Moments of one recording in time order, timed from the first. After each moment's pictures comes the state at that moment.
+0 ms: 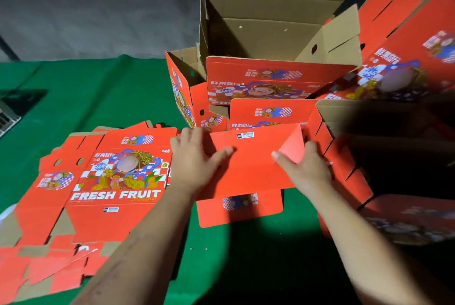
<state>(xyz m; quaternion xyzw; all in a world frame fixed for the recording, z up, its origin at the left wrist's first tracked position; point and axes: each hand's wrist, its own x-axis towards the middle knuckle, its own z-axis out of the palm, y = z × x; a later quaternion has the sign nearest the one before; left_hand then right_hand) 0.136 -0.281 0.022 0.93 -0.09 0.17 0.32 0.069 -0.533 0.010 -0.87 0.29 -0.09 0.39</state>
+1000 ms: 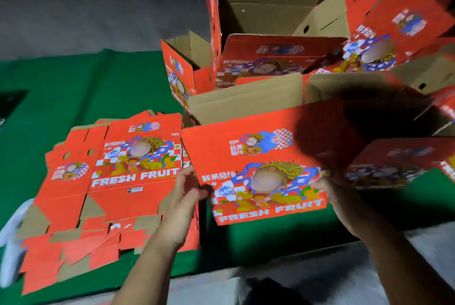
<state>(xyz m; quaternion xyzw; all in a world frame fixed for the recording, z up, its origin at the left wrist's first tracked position) 0.014 -0.161 -0.028 0.59 -0.07 -0.16 0.79 -0.092 -0.497 -0.031 -0.78 0.23 -0.07 0.58</state>
